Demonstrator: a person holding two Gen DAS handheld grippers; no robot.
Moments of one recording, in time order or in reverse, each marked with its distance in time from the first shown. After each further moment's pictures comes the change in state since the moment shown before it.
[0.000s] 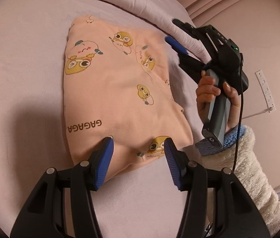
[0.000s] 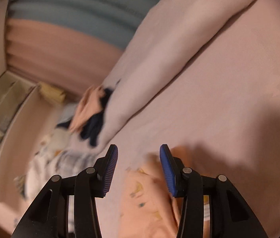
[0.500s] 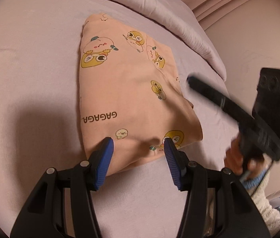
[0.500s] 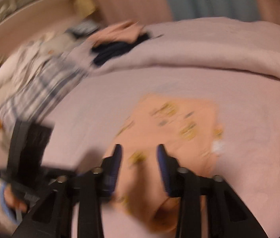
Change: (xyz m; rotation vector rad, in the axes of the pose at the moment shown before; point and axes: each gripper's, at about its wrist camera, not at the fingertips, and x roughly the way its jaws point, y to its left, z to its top) left arm 0.012 -0.004 0.004 -0.017 -0.013 0.054; right arm -0.015 0.099 -0.123 -0.733 0.331 -0.187
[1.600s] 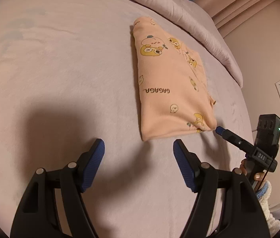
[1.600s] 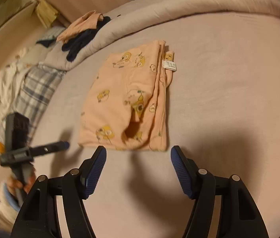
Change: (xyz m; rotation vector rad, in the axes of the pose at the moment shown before) left arm -0.040 0.034 -0.034 -0.074 -0.040 0.125; right arm -0.022 -0.052 -0.065 0.360 0.067 -0.007
